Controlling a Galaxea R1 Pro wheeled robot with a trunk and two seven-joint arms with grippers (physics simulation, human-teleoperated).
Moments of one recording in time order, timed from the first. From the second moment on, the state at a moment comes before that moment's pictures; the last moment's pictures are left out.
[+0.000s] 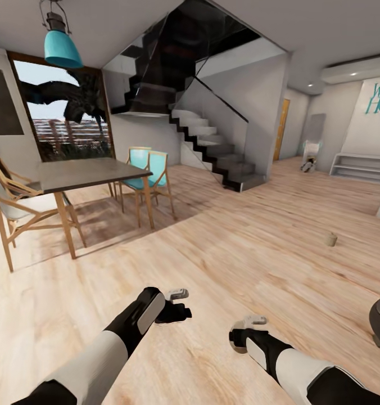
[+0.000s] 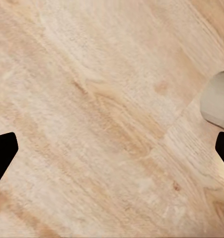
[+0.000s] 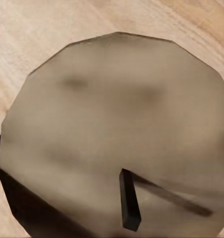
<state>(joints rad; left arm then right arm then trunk) -0.75 -0.15 -0.38 -0.61 0.66 0.79 0.24 -0.77 0.06 0.53 -0.06 -0.57 0.13 -0.12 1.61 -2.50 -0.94</state>
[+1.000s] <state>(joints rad) -0.75 -0.16 -0.38 -0.61 0.66 0.79 0.24 -0.77 0.06 0.53 -0.06 -0.57 0.13 -0.12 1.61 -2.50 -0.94</state>
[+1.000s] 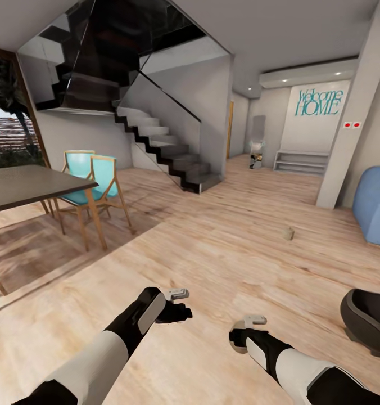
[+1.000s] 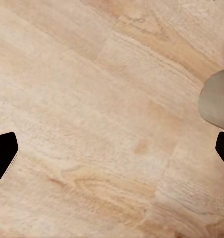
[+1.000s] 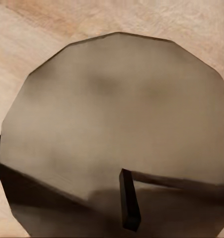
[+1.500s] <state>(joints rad) -0.75 -0.16 -0.38 -0.61 0.66 0.79 0.24 -0.77 0.06 0.53 -0.06 -0.57 0.13 -0.12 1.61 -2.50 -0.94</state>
